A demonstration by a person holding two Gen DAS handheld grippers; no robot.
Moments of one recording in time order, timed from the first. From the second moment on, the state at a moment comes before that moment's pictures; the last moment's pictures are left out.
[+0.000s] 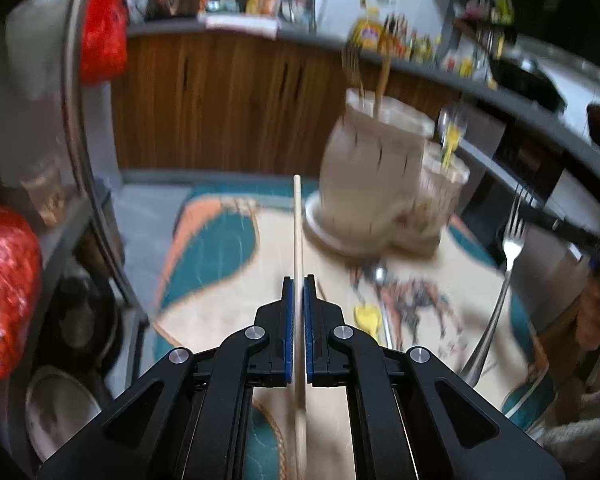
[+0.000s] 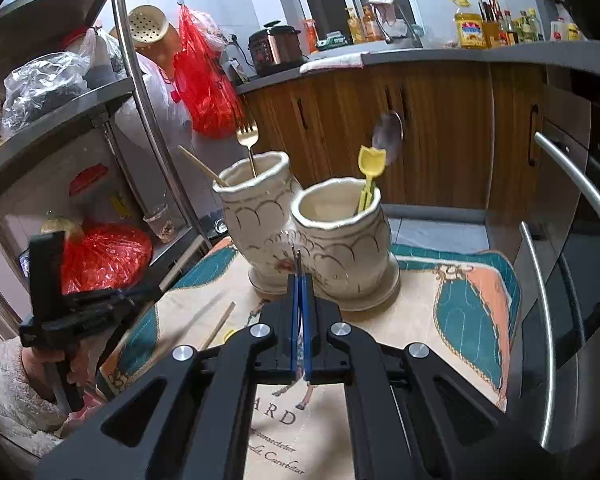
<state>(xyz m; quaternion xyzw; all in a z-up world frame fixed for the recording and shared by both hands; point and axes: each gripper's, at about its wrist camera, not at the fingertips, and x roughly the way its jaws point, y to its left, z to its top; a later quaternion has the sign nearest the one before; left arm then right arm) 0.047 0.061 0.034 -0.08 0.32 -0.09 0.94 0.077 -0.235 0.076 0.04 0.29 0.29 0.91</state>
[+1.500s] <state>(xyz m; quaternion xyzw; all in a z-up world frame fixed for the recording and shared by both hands) 0.169 -0.065 0.120 -0.02 0.04 -0.12 0.99 0.178 -0.237 0.139 -0.02 0.17 0.15 0.97</state>
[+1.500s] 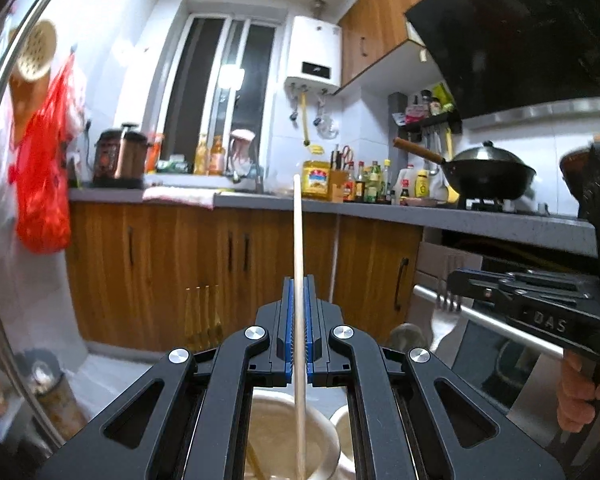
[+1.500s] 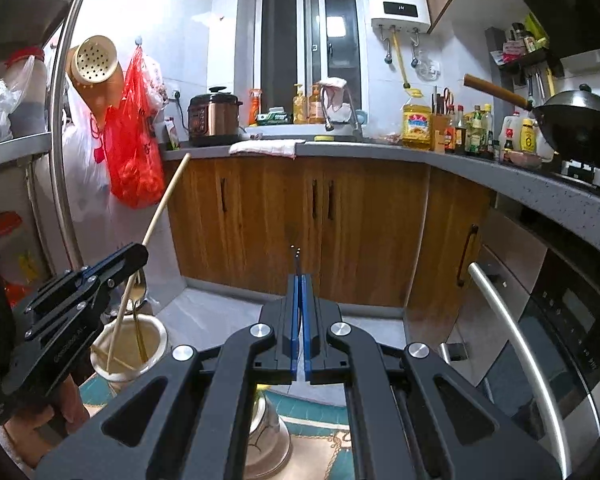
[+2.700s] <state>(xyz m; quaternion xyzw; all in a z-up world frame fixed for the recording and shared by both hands) 0.168 -0.036 0.123 -0.11 0.04 -0.16 0.98 0.176 -0.234 0.121 -0.02 0.18 0.17 0.97</state>
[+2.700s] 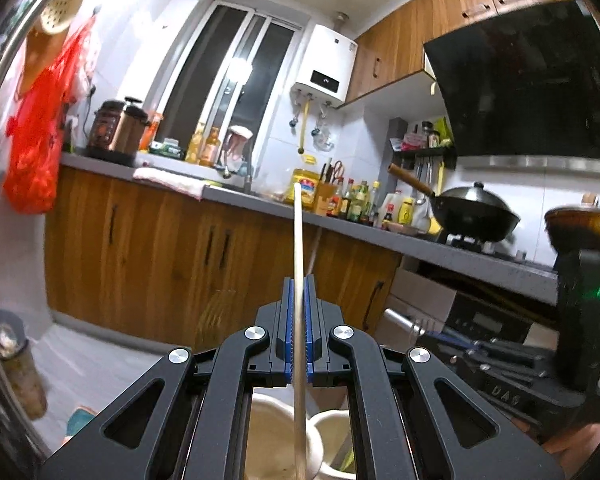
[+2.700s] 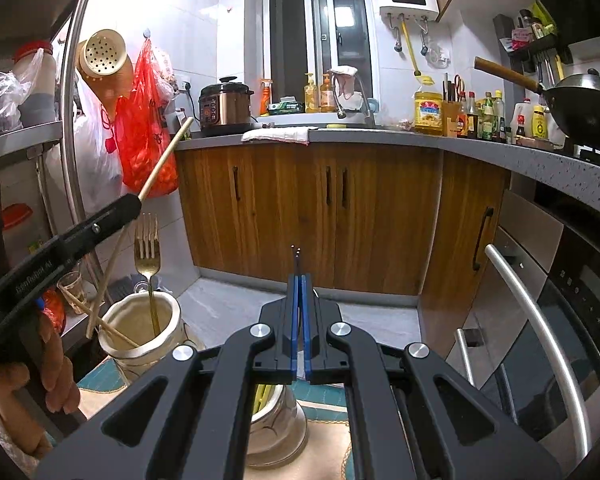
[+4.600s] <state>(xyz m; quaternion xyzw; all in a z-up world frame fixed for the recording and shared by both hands) 0.159 -0.048 0.098 -0.05 0.08 -0.19 0.98 0.171 -0.237 0.107 -0.01 0.18 0.19 0.96</state>
